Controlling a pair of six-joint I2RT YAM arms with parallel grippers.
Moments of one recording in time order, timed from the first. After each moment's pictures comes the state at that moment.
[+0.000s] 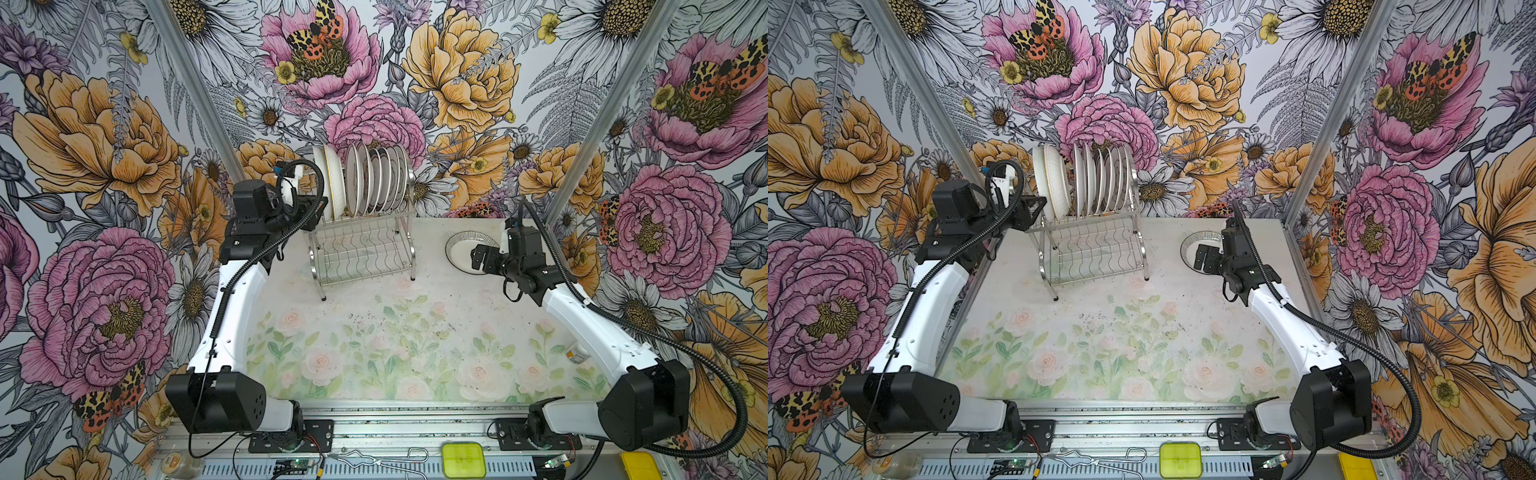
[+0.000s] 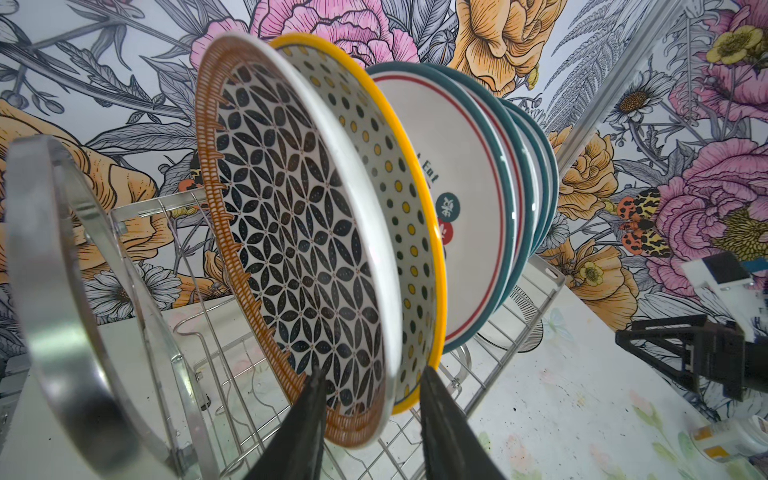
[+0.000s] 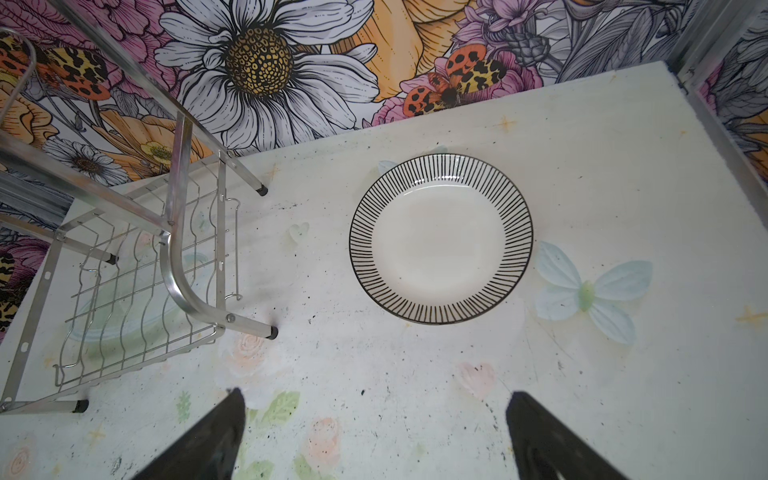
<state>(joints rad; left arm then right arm) 0.02 1.41 1.53 -0.38 0.54 -0.07 0.23 1.34 1.13 -0.46 0.02 0.35</state>
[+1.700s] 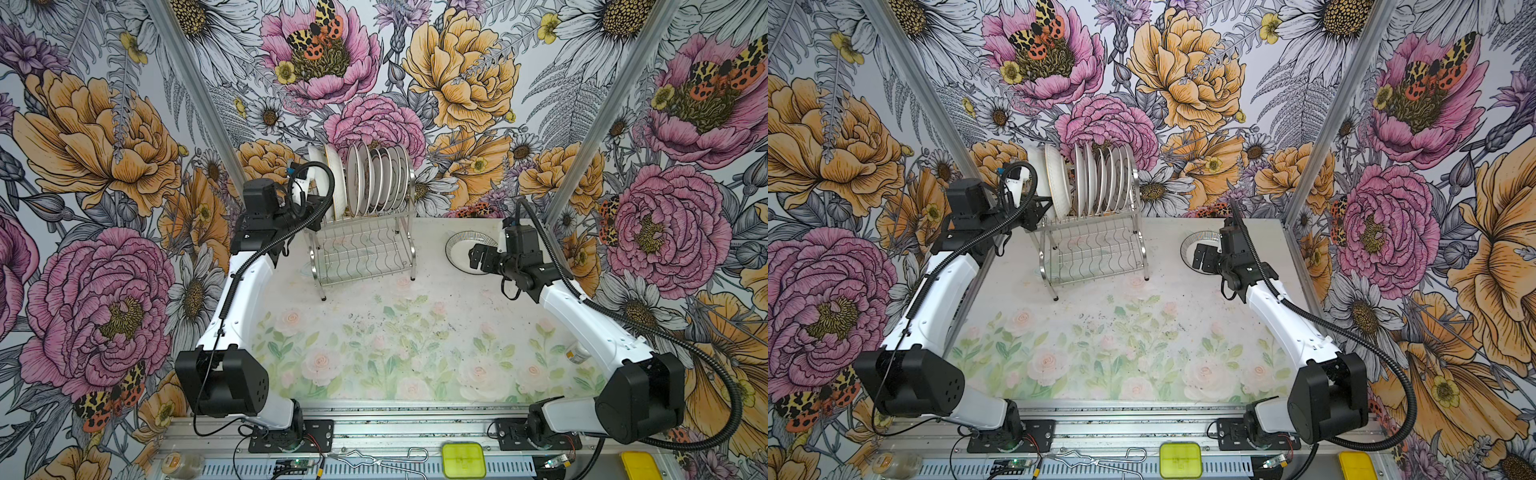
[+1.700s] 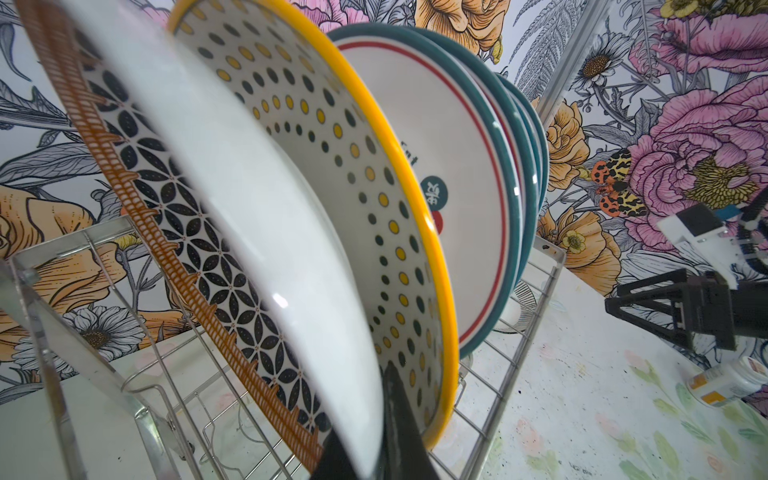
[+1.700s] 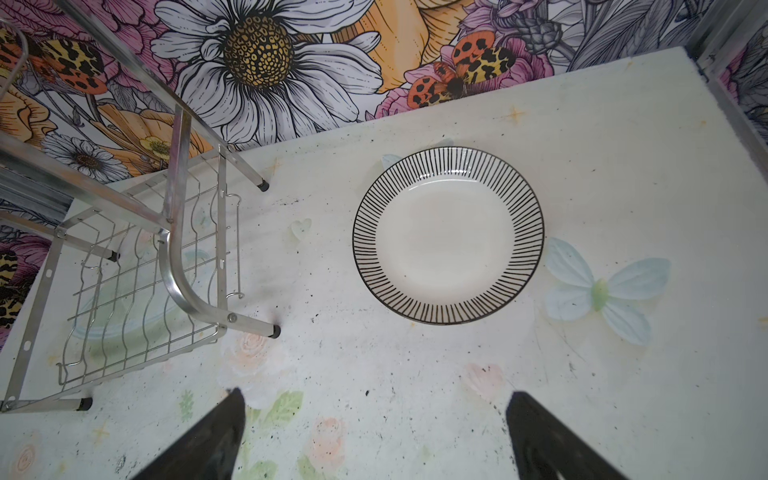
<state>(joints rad) 0.02 1.50 1.53 -0.31 0.63 0.03 0.23 1.37 1.15 -0.46 0.01 0.36</state>
